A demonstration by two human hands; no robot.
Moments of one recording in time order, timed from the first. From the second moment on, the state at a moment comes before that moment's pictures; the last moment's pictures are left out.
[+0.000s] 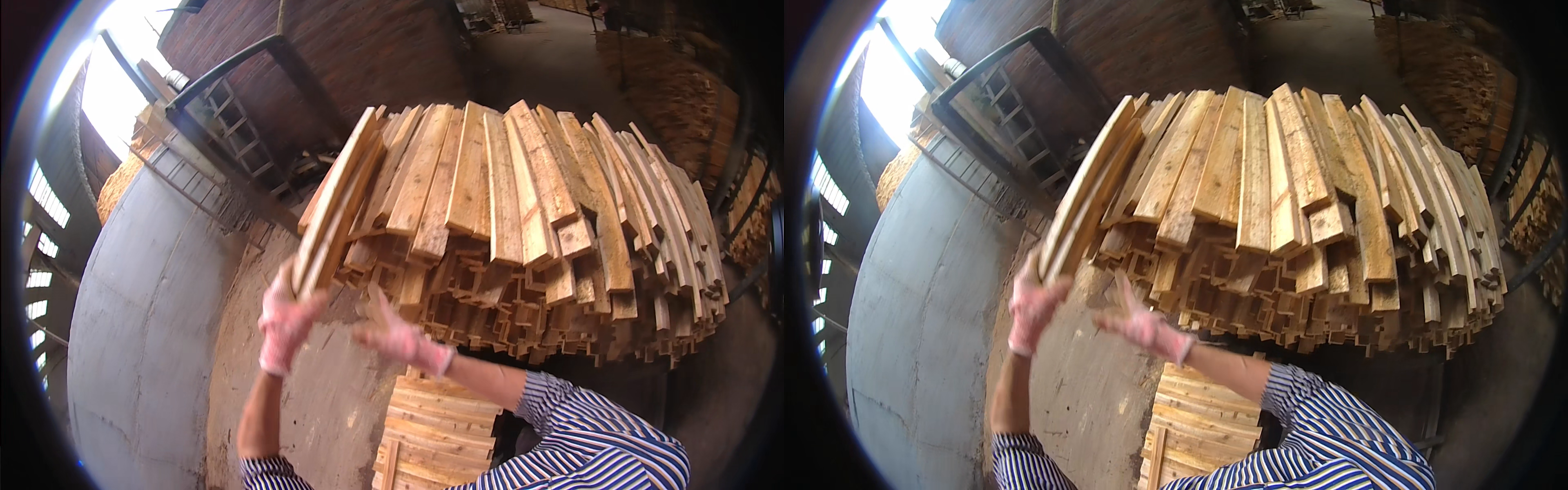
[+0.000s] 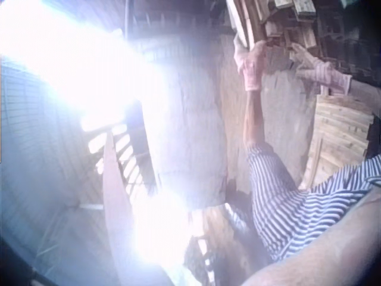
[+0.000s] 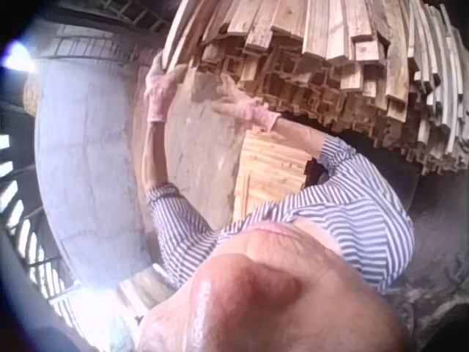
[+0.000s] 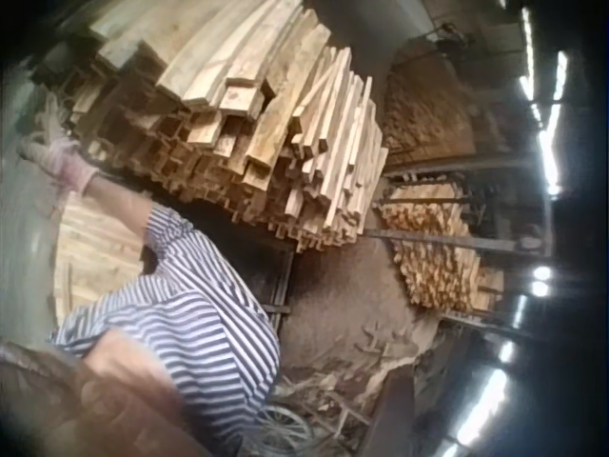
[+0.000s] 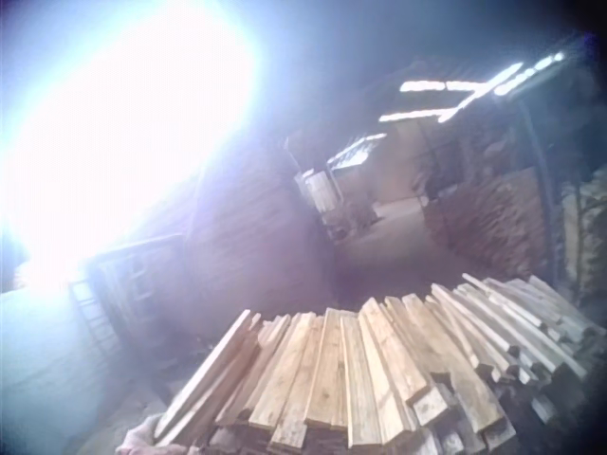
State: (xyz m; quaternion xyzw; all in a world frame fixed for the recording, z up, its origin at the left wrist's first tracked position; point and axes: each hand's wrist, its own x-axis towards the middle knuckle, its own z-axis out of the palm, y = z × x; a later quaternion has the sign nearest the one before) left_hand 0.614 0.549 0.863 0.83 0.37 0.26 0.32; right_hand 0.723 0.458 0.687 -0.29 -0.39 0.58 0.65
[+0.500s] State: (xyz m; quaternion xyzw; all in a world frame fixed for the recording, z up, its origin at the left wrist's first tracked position) left_hand 0.355 0.432 0.641 0.60 0.42 0.34 0.59; right_hand 0.548 0.392 0.558 -0.37 -0.37 0.63 0.58
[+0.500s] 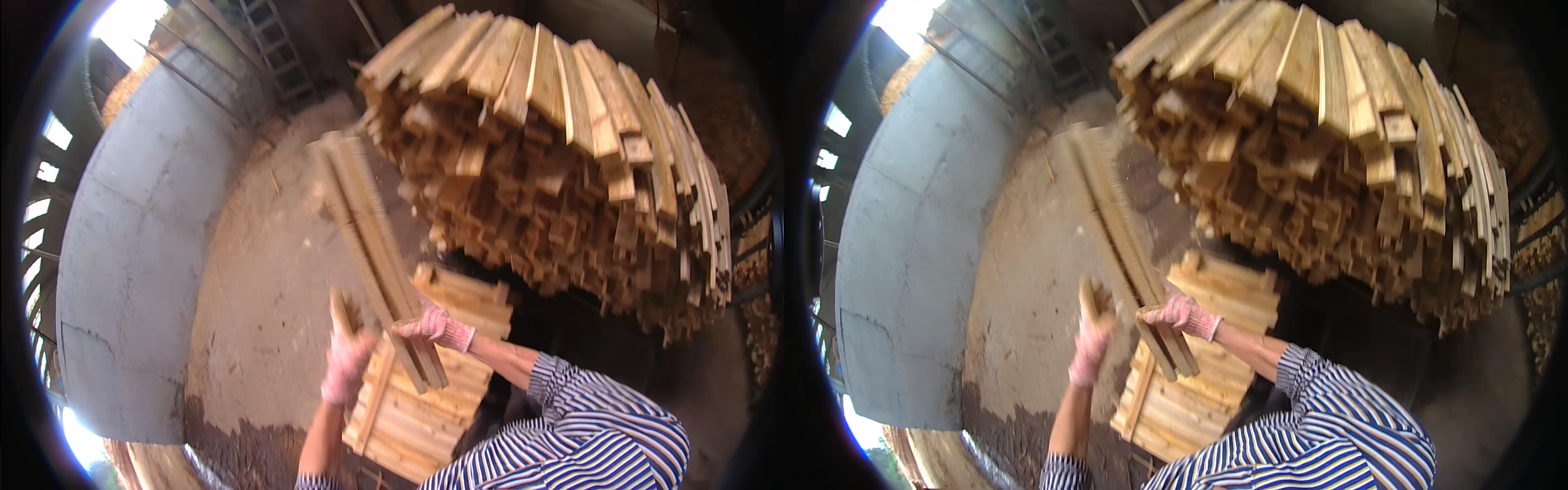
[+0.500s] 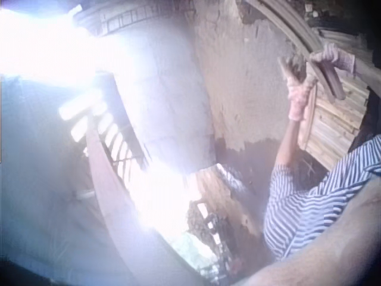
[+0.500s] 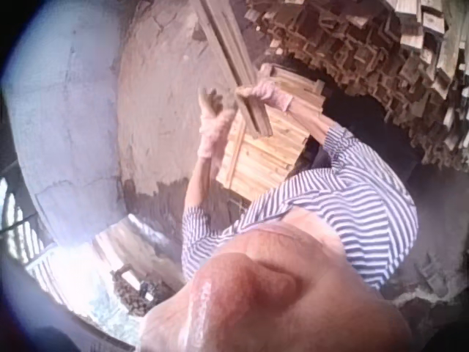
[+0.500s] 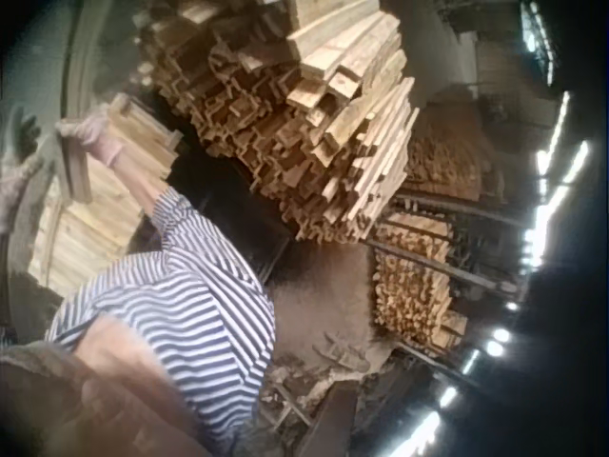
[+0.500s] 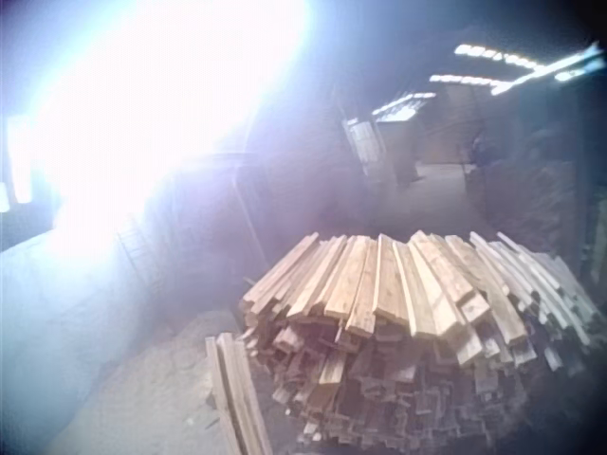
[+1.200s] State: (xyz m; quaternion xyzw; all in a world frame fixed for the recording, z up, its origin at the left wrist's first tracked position) left_hand 0.303 0.434 0.219 0.46 0.40 0.34 0.72; right_hand 0.521 0.394 0.264 -0.58 -0.60 0.53 0.14
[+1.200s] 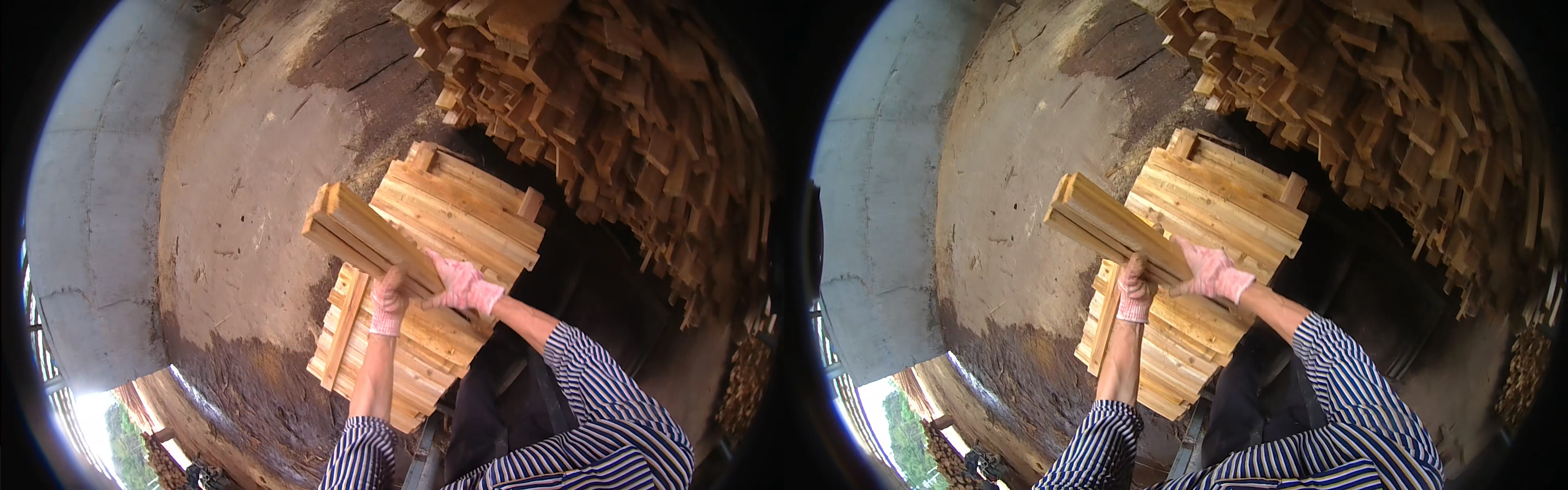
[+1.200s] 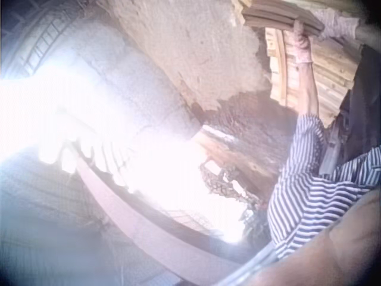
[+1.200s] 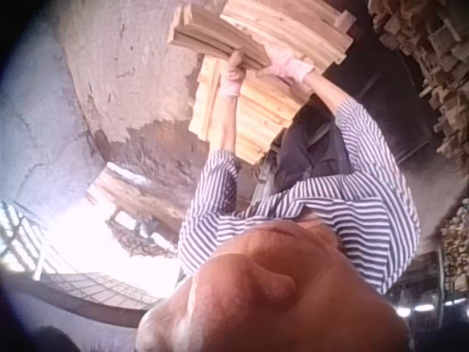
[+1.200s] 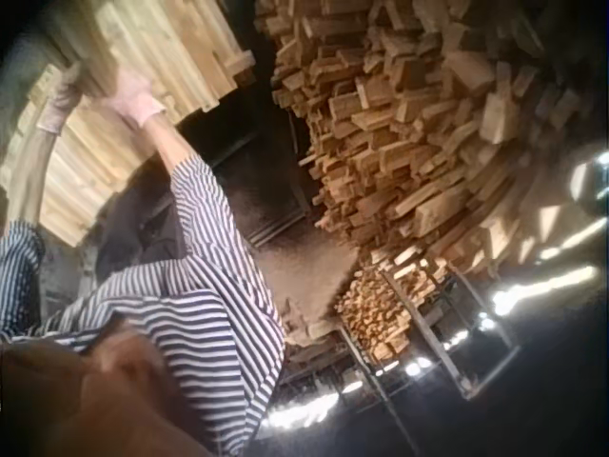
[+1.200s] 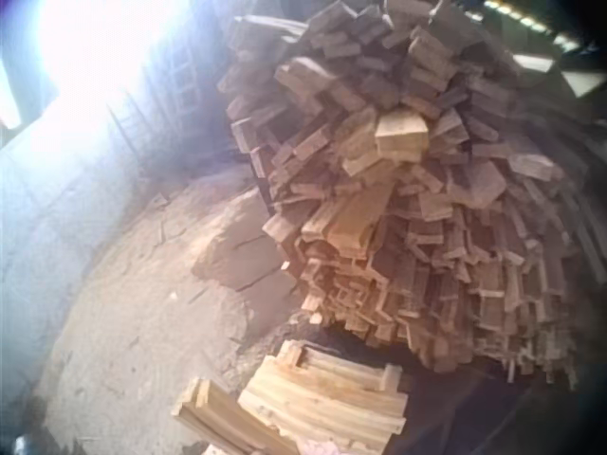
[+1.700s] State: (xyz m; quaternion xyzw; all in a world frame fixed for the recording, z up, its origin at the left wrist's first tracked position) left_hand 0.423 0.450 0.099 0.08 0.58 0.40 0.71; right_hand 0.706 0.505 0.115 -0.71 -0.59 0.35 0.14
